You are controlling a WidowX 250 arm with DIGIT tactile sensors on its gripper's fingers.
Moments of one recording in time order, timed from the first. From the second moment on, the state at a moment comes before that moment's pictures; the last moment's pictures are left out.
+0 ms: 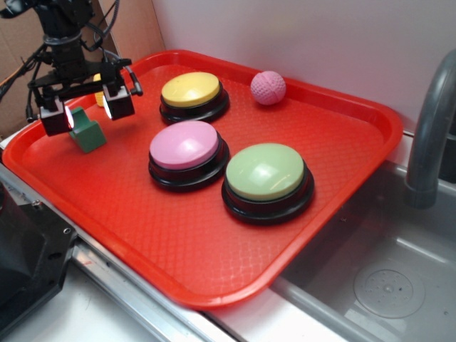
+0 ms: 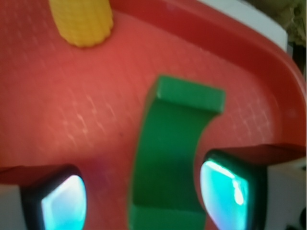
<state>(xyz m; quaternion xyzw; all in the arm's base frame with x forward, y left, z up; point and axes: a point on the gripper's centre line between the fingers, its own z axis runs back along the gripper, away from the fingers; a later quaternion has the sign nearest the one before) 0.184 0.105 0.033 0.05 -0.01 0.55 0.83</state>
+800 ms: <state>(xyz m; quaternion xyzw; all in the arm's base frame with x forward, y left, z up) 0.169 0.108 0.018 0.03 0.00 0.53 0.85</state>
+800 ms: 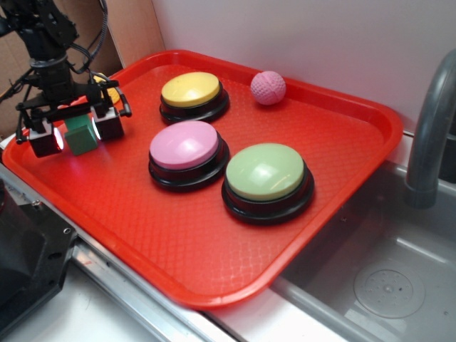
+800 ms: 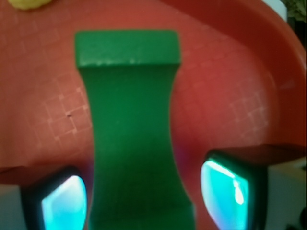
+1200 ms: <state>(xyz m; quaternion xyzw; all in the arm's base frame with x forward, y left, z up) 0.173 0.104 0.016 0.02 0.00 0.53 0.85</state>
